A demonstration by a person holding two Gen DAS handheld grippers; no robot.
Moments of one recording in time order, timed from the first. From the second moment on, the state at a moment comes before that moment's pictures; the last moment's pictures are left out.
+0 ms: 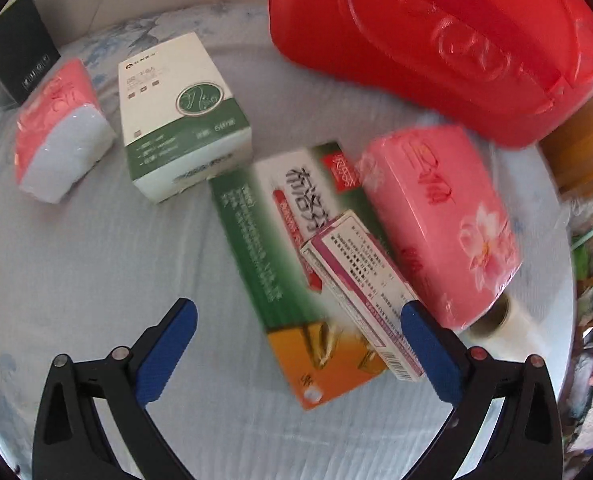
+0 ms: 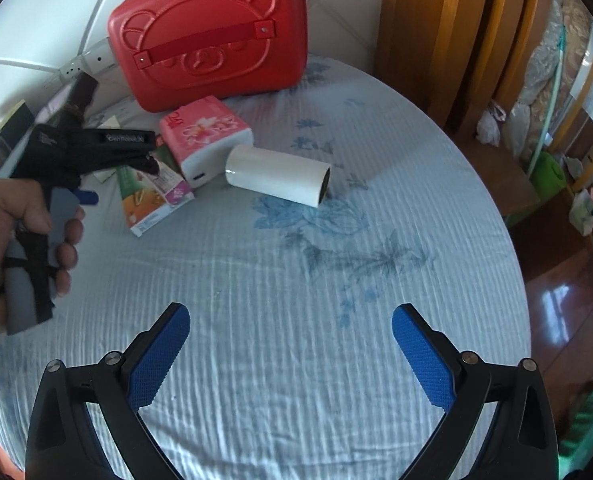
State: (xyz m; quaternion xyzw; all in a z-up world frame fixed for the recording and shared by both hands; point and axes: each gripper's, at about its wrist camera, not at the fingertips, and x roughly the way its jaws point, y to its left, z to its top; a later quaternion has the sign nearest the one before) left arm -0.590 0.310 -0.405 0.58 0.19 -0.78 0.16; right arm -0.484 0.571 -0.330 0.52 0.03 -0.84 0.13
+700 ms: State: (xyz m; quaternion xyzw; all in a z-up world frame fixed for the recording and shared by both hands) left arm -0.588 0.300 -0.391 0.56 0.22 -0.78 0.15; right arm -0.508 0.524 -0.327 0.51 0.04 -0.84 0.17
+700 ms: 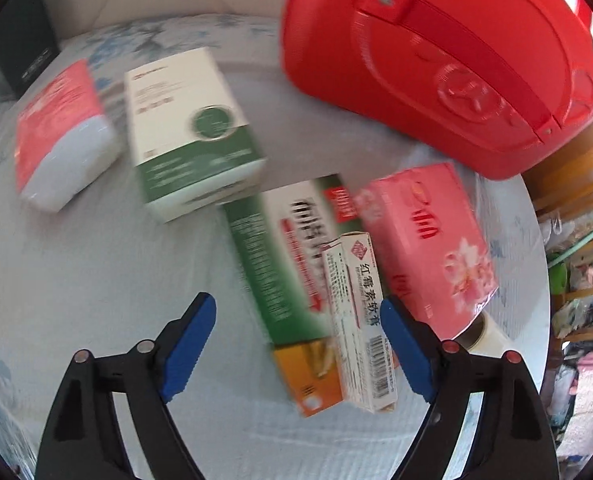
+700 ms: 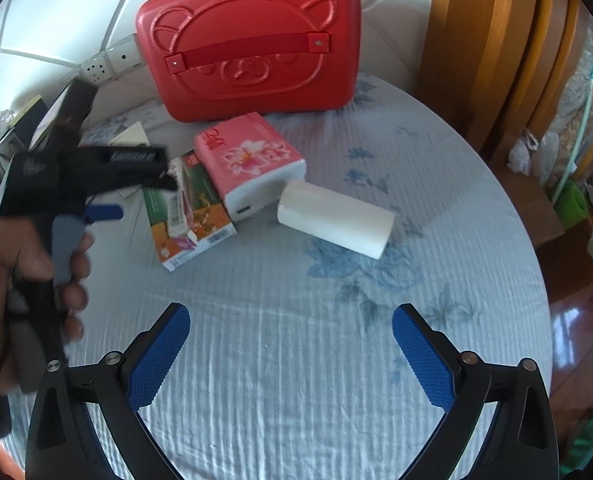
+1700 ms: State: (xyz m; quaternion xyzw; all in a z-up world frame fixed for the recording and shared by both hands) left arm -0.464 0.232 -0.400 0.56 0.20 -0.79 0.14; right arm -0.616 0.480 -0.412 0.52 0.24 -0.79 0.20
